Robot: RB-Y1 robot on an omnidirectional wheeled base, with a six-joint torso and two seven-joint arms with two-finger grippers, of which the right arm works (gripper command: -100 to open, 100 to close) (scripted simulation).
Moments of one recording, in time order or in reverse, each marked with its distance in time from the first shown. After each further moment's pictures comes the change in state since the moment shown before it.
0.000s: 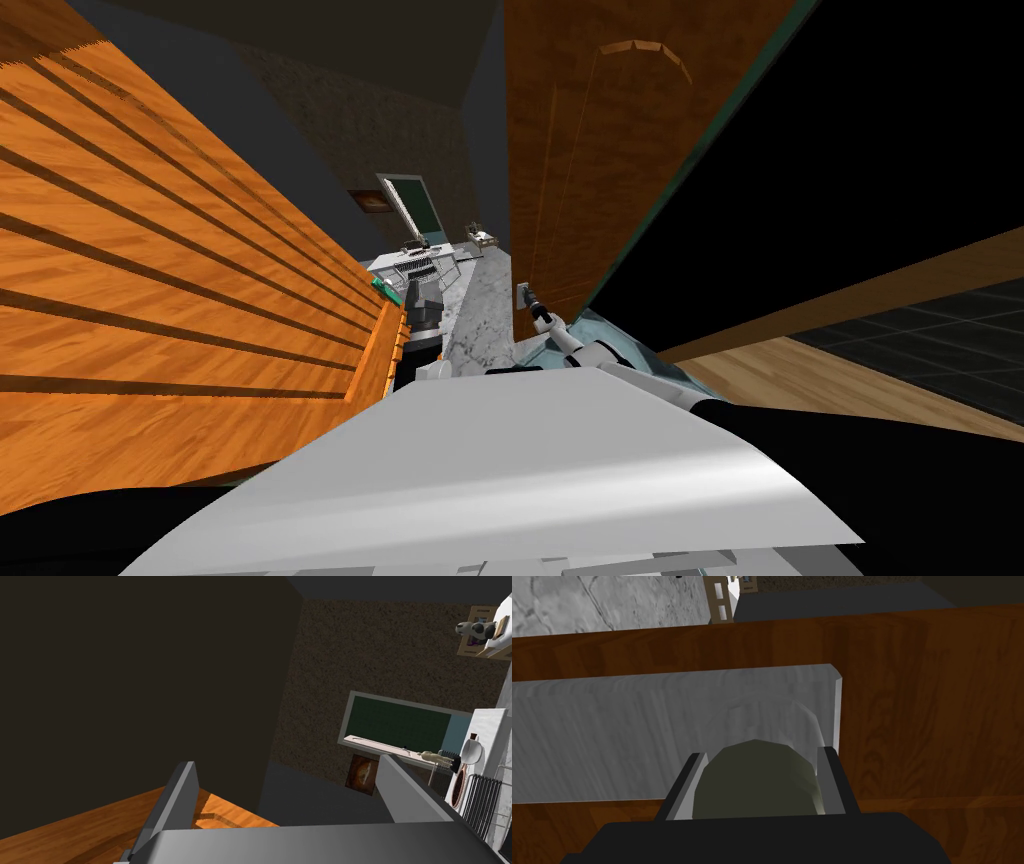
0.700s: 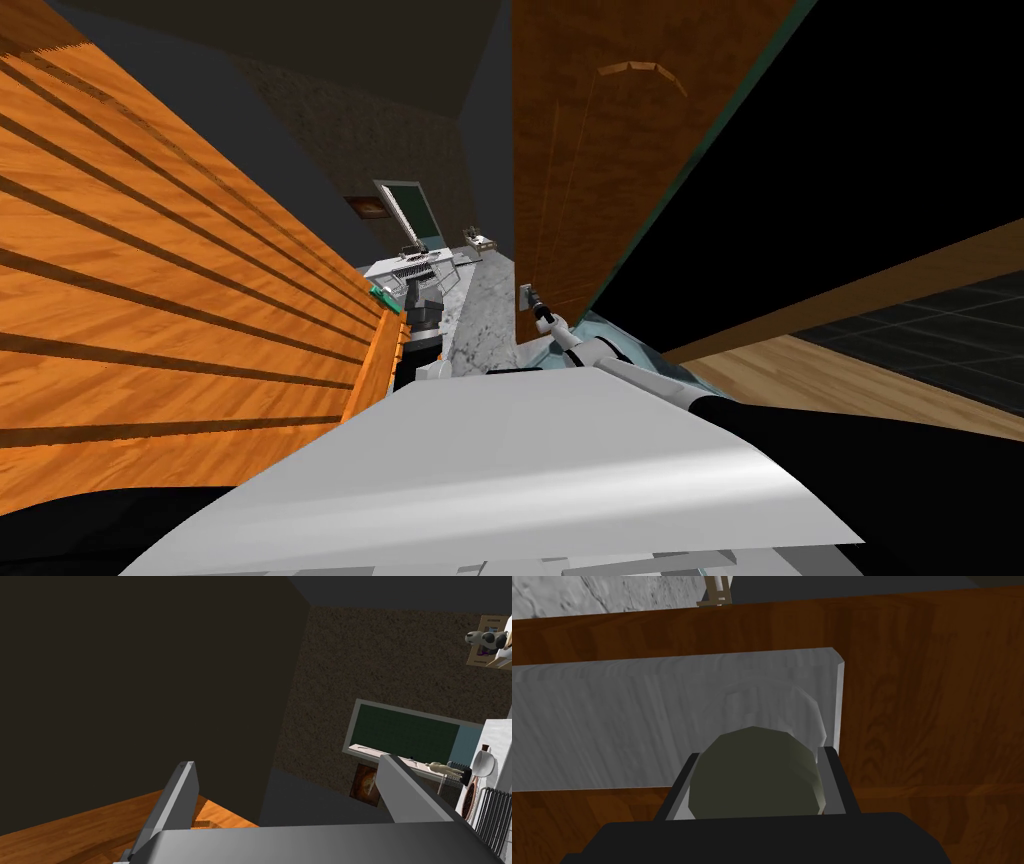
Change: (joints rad) arm -0.045 -0.003 -0.057 0.129 -0.019 -0.044 0.027
